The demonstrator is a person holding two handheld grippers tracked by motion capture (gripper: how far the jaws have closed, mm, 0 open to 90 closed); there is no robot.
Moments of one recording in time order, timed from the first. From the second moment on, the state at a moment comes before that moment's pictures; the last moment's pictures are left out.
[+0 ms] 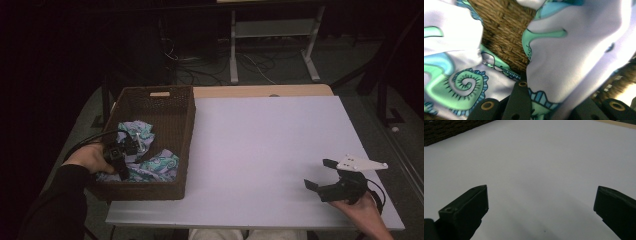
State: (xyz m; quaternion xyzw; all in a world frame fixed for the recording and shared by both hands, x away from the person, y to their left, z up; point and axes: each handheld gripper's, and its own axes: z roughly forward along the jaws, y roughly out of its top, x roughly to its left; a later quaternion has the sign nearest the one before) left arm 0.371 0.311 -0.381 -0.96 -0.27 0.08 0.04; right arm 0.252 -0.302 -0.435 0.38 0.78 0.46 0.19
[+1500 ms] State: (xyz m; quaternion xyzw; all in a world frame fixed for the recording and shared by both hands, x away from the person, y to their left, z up) left arm 0.366 0.296 -0.224 -0.94 -0.29 0.00 -0.20; right arm 0.252 -0.298 -0.434 0.37 0.79 0.46 0.20
